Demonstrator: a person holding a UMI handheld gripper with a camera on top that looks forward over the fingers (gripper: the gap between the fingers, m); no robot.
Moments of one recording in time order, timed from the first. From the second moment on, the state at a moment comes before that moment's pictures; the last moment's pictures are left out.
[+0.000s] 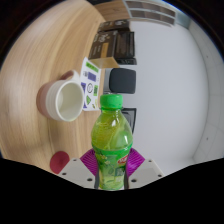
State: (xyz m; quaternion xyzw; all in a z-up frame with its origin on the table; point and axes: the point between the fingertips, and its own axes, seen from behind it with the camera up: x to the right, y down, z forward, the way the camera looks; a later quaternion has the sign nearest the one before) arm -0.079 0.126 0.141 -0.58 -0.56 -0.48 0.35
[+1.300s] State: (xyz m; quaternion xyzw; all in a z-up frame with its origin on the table) arm -0.004 0.108 0.073 -0.80 -0.04 0.04 0.60
